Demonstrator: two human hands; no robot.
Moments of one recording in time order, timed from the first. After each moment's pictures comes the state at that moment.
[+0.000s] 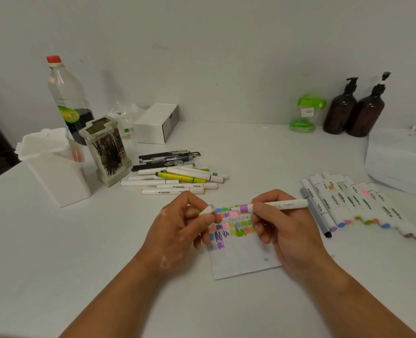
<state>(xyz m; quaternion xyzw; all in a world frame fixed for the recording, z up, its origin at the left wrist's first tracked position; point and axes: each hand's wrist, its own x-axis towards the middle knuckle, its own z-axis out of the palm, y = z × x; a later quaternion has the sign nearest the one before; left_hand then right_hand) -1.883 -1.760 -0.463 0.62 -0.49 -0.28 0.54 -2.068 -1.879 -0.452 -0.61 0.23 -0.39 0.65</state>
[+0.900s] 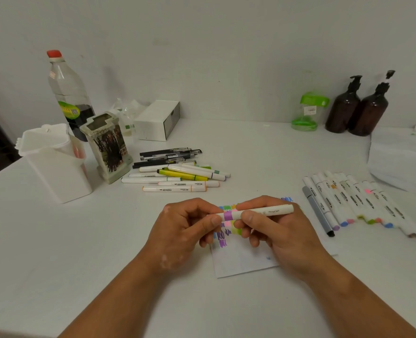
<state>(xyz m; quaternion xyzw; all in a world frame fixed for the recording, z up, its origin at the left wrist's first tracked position) -1.886 -1.759 -0.463 0.60 -0.50 -0.27 0.55 -2.065 -1.872 -0.450 -0.67 0.19 -0.32 0.65</state>
